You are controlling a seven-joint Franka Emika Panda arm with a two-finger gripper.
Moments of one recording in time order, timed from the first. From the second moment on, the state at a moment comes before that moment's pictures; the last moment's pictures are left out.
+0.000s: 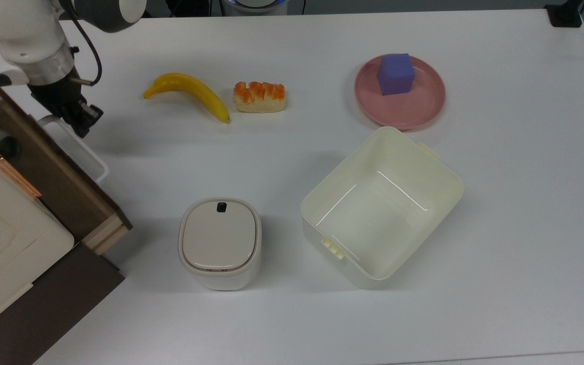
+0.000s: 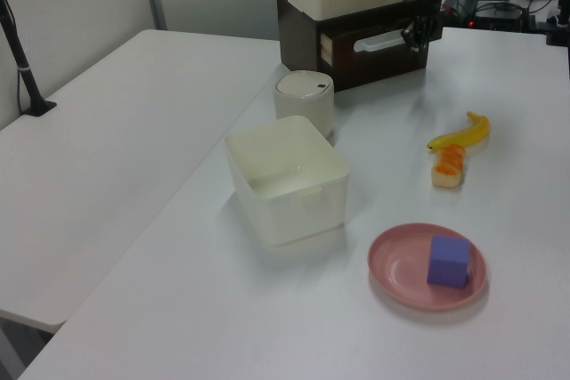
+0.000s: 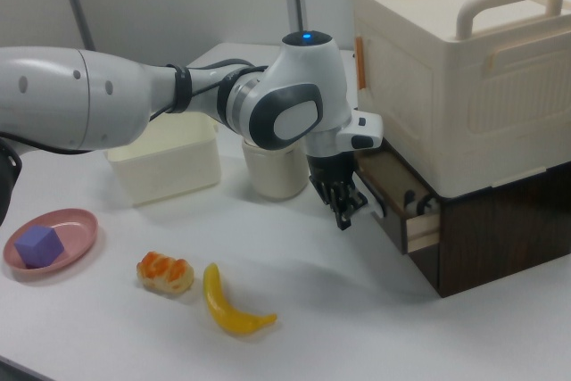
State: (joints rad) arm -0.27 0.39 -0.16 -1.61 0.03 2.10 0.01
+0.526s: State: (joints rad) arm -0.27 0.41 -0.16 -1.61 0.03 2.29 0.17
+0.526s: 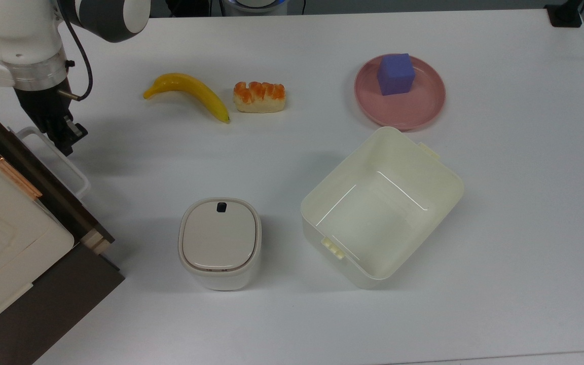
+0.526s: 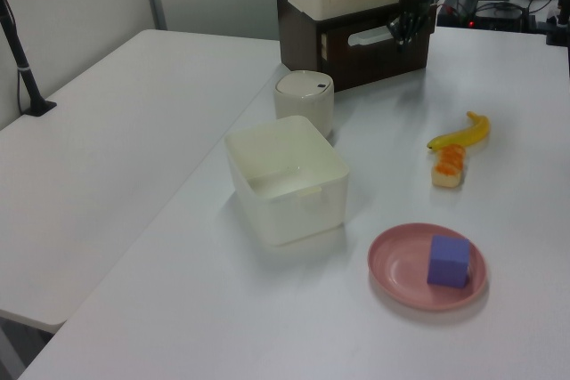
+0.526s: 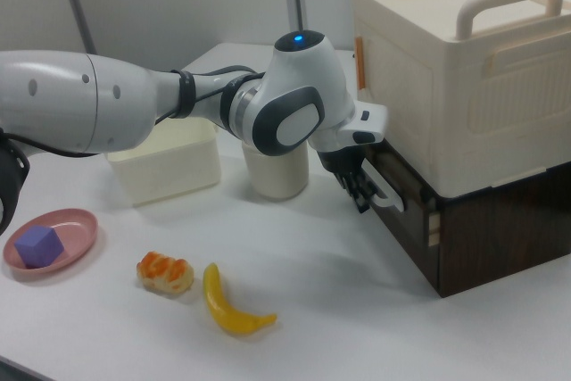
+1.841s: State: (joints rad) arm -0.31 0.43 -0.12 -1.61 0.01 2.39 0.27
